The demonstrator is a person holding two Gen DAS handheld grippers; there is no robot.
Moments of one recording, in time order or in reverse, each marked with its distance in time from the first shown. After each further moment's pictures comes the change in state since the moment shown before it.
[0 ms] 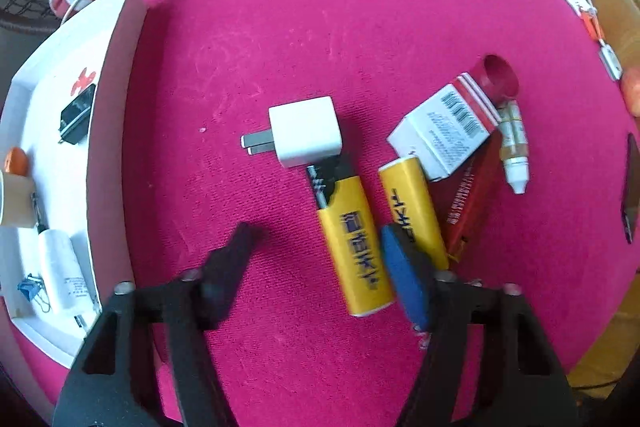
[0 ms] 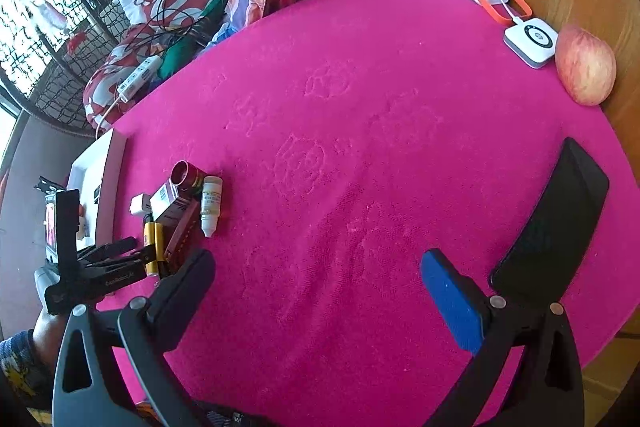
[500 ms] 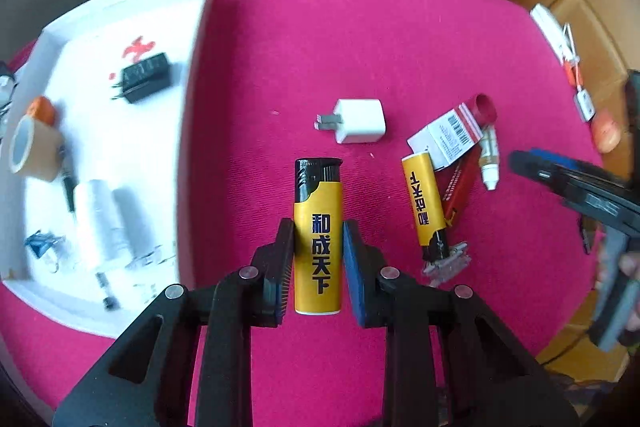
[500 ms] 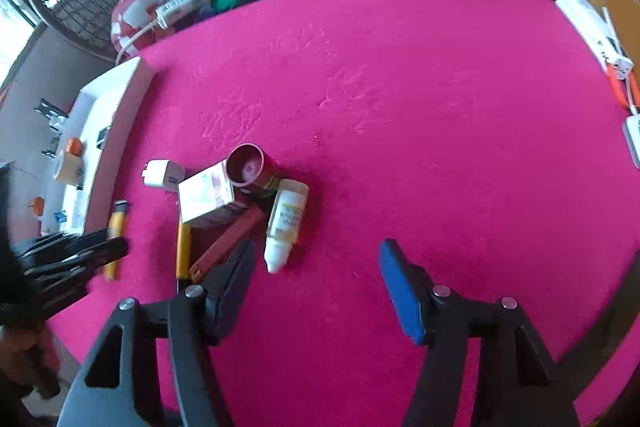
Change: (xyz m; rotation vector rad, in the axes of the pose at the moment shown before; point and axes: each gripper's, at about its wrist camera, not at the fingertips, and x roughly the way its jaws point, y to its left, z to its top) left arm -0.057 0.071 -0.018 -0.140 -0.049 -0.109; right arm 0.092 0.097 0.030 -0.240 0.134 0.028
